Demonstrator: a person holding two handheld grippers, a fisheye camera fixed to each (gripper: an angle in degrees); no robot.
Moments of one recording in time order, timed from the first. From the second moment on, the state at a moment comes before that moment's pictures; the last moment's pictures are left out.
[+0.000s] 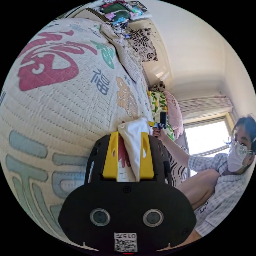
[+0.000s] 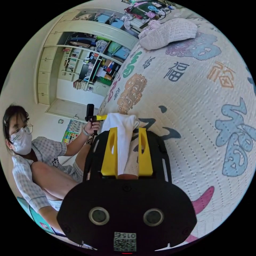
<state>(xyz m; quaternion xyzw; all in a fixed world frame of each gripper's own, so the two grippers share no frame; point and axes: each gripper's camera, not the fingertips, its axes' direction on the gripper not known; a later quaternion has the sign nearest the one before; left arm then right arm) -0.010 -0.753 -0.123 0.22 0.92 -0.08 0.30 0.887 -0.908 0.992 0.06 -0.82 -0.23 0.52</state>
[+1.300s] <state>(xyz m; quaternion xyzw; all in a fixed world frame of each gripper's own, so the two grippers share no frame) 0.066 -0.448 -0.255 0.38 0.72 0.17 0.56 0.847 -0.528 0.871 0.24 -0.52 -0.45 0.69</state>
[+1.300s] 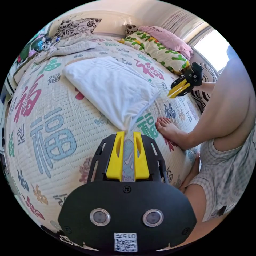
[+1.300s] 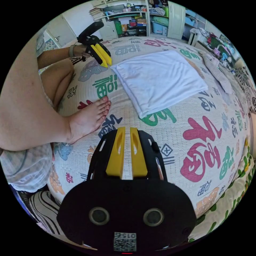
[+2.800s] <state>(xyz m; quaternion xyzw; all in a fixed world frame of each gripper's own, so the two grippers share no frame) 0.042 -0.519 -0.109 0.18 0.92 0.01 0.34 0.833 -0.700 1.058 -0.01 -0.82 -0.17 0.55</state>
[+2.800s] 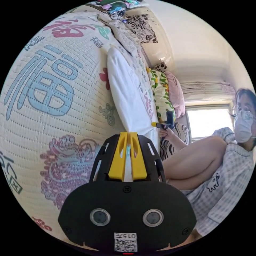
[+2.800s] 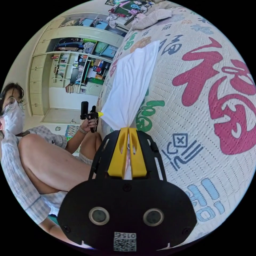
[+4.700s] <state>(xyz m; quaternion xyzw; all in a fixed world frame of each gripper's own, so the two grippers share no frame) -0.114 -0.529 -0.011 0.19 0.90 -0.07 0.39 0.683 -0.961 0.876 0.10 -0.82 -0.13 0.56</state>
